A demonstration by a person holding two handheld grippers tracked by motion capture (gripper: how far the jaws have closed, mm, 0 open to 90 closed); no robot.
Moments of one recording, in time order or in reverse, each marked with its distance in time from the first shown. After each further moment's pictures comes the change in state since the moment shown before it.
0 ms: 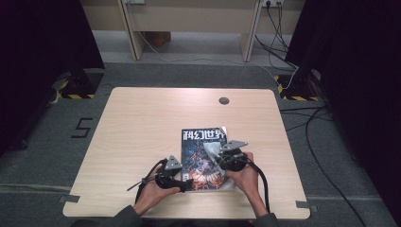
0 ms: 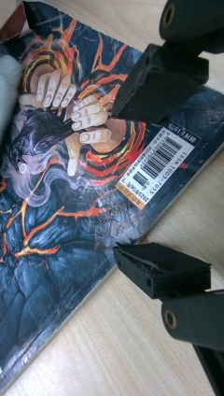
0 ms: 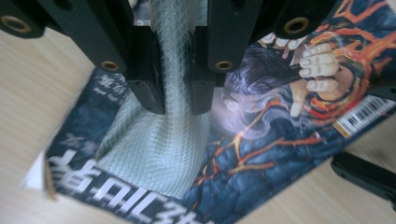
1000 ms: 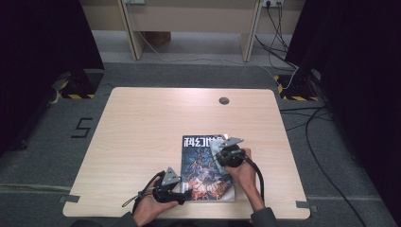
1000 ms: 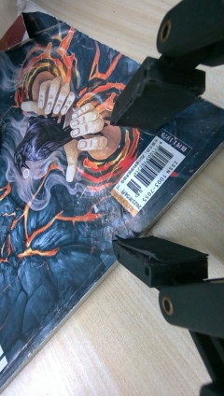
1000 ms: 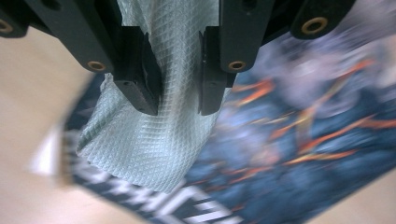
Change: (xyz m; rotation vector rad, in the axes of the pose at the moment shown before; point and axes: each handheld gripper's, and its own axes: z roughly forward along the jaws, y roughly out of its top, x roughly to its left) left arm -0.028 -0.024 -0.017 -0.041 0.003 0.027; right arm -0.018 0.004 0.019 0.036 -0.071 0.002
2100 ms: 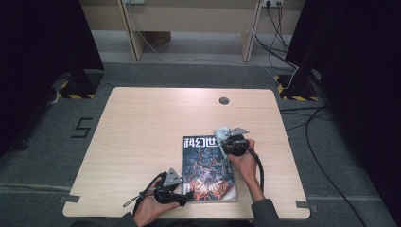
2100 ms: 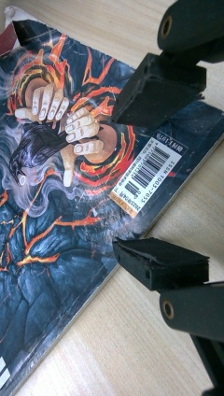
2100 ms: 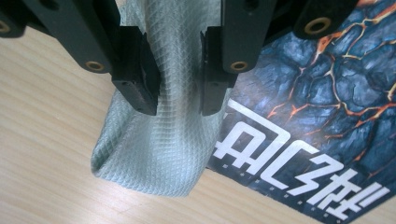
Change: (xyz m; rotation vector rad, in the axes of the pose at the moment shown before) left arm -0.004 0.001 0.001 0.013 -0.015 0.018; right arm -0.030 0.009 0.018 -0.057 -0.108 0.075
